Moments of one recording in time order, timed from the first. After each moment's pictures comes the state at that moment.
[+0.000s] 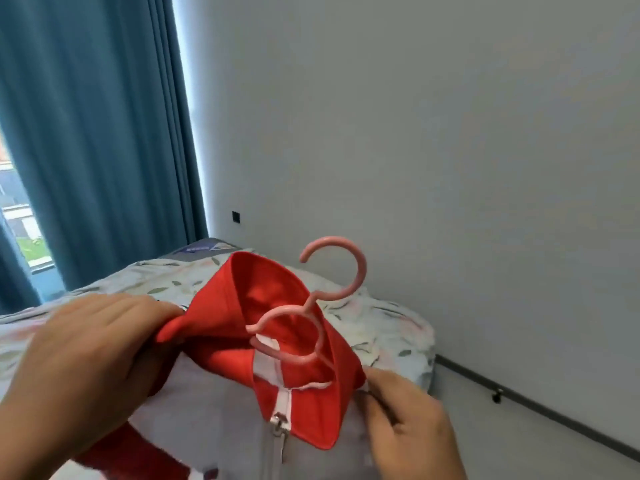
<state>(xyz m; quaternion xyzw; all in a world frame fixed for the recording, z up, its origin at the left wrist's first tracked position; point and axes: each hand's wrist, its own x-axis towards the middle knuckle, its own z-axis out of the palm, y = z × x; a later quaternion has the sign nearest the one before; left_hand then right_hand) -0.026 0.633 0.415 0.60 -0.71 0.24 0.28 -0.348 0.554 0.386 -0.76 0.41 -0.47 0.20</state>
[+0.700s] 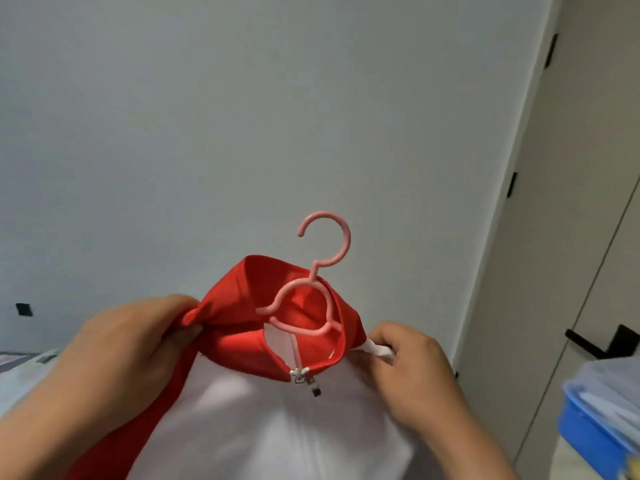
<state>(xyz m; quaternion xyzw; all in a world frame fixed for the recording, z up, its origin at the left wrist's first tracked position) -0.294 0.544 0.640 0.45 -0.80 0.11 0.38 -0.603 0.585 0.603 -0.63 0.63 -0.45 0.07</state>
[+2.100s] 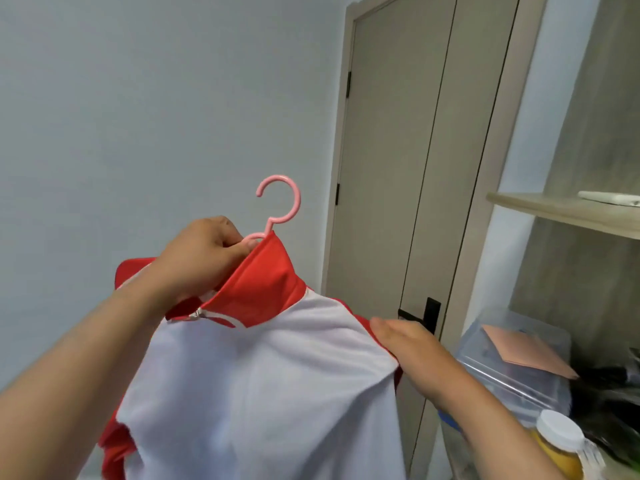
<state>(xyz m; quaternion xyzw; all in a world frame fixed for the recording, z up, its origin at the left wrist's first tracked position) -0.542 0.305 0.733 0.20 -0.88 -0.21 0.37 -0.714 0.547 0.646 -0.41 0.74 -0.51 0.15</state>
